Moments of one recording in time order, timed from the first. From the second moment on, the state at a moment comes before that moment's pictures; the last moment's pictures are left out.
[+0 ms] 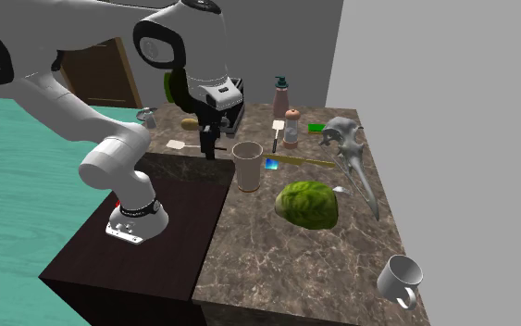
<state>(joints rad) -0.02 -0.75 -0.04 -2.44 0.05 1.61 -0.16</state>
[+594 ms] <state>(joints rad) 0.04 -0.66 0.05 -2.54 0.14 1.82 -0.07</state>
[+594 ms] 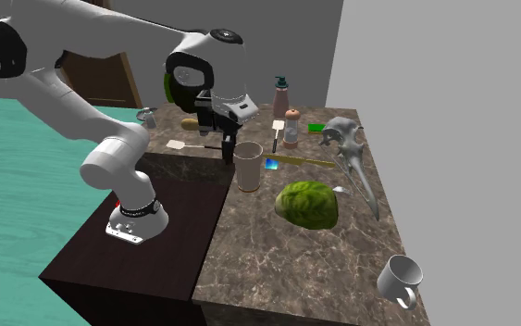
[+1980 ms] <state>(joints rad) 0.12 -0.43 0.17 -2.64 0.24 2.18 0.01</state>
